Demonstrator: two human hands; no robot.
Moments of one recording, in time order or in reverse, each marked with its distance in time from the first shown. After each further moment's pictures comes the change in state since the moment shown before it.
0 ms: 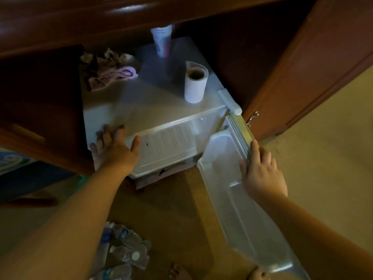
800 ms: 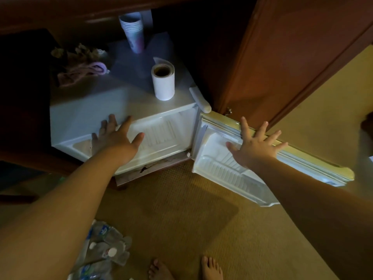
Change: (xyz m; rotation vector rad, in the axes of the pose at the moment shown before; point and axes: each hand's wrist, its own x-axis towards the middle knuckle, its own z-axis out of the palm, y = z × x) left_hand -0.016 0.089 -0.004 0.086 -0.119 0.145; right_hand 0.089 0.071 -0.038 -0.234 -0.307 0.168
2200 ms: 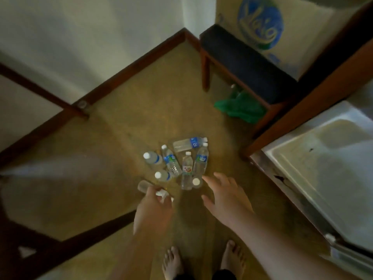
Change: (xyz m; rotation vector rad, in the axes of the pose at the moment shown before) left_hand -0.333 -0.128 0.230 -1.181 0.147 -1.490; right_hand -0.224 -0.335 0.209 -0.341 -0.380 -1.621
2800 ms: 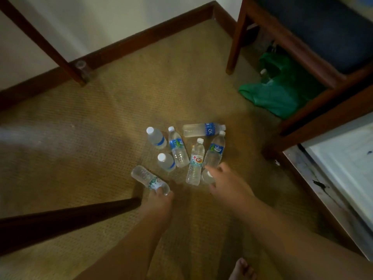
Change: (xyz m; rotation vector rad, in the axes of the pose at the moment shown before) left_hand 0.156 -0.179 0.150 0.792 -0.093 0.253; right_hand 0.112 0.027 0.165 -0.094 -0.101 -0.019
